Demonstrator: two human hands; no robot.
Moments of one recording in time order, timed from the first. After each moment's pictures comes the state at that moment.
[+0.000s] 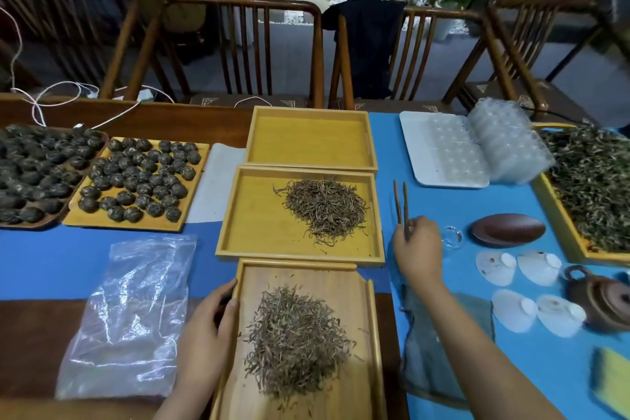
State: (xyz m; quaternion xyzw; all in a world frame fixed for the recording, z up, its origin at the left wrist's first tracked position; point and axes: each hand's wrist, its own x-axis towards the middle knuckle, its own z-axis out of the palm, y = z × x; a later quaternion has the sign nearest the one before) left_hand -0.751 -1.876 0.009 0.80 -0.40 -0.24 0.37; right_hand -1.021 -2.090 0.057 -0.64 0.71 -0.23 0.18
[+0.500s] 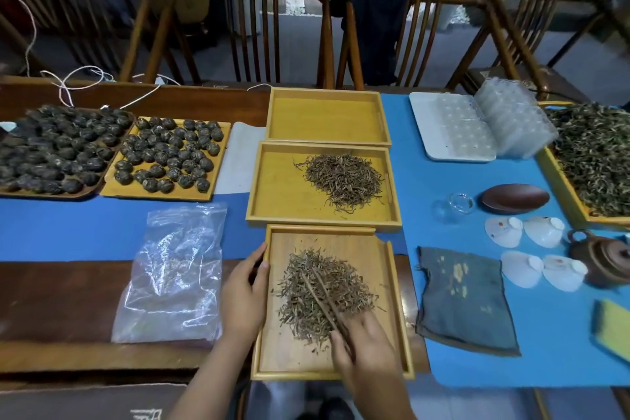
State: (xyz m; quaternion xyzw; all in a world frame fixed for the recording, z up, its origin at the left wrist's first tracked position) left_hand -0.756 -1.866 0.013 0.77 -0.40 -0.26 0.42; right_hand -0.965 -1.843 0.055 -0.77 0.56 -0.17 0.26
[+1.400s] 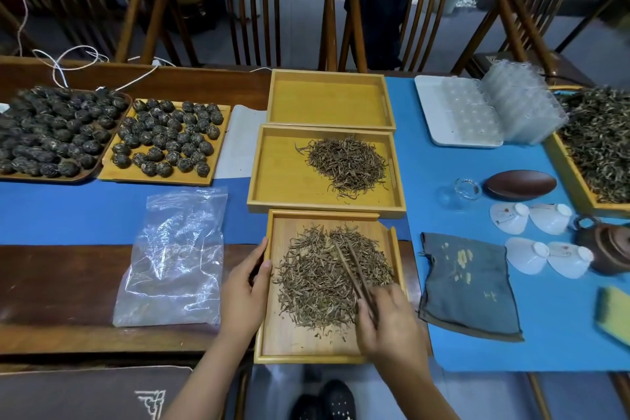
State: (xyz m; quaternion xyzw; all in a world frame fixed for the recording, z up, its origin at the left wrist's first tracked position) left_hand -0.757 -1.847 0.003 0.72 -0.42 -0.29 0.47; right_hand -0.982 -1.864 0.048 -0.74 0.62 -0.14 0.20
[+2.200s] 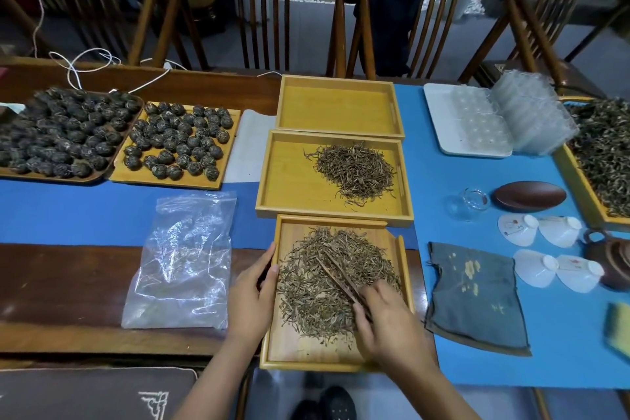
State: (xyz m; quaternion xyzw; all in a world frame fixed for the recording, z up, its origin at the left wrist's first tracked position) left_hand -0.757 -1.847 0.007 0.74 -0.43 -0.28 0.44; right_hand -0.978 -1.884 0.047 -0.84 0.51 -0.09 0.16
